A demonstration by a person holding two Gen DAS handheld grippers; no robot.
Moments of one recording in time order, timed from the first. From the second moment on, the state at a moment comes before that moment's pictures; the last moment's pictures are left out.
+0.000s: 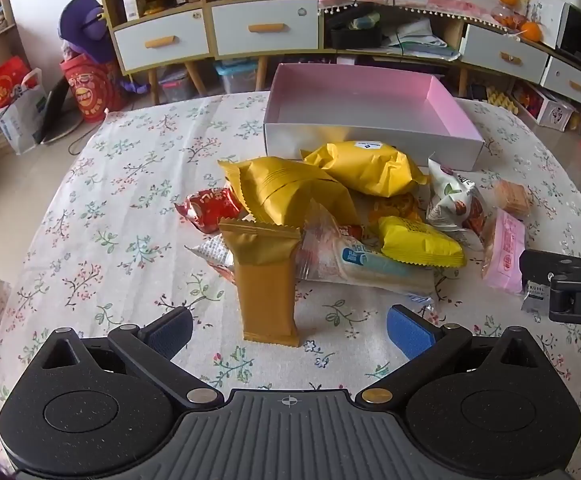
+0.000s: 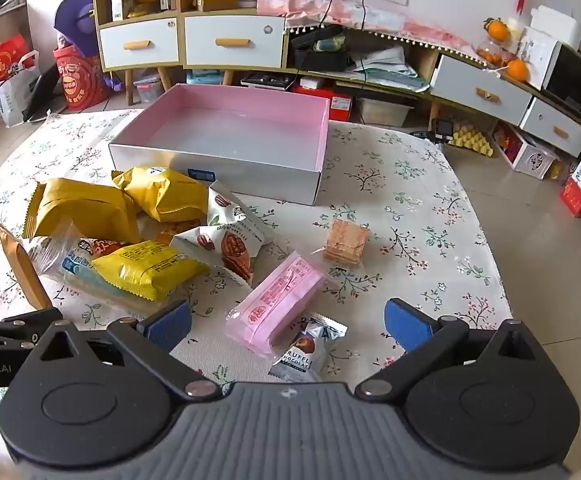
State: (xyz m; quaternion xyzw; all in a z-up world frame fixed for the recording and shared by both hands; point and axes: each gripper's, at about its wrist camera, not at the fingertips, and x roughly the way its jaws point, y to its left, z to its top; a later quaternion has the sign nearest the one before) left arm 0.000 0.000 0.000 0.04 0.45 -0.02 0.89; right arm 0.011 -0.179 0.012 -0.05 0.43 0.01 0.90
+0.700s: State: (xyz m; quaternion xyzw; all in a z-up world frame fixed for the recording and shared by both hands) left arm 0.000 0.005 0.005 0.03 0.45 -0.02 0.89; right arm 0.010 -0.174 0.011 -0.05 0.43 0.01 0.90
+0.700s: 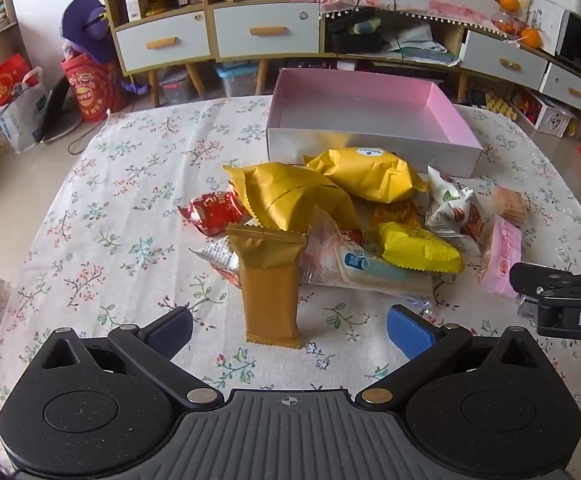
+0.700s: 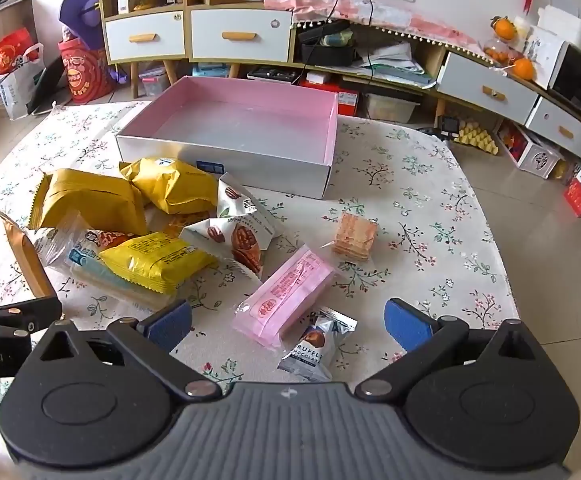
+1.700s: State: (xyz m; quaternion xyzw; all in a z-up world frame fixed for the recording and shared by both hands) left arm -0.003 0.008 0.010 0.02 0.44 -0.02 0.90; right arm 0.009 -0.169 0.013 -0.06 0.43 0.02 0.90
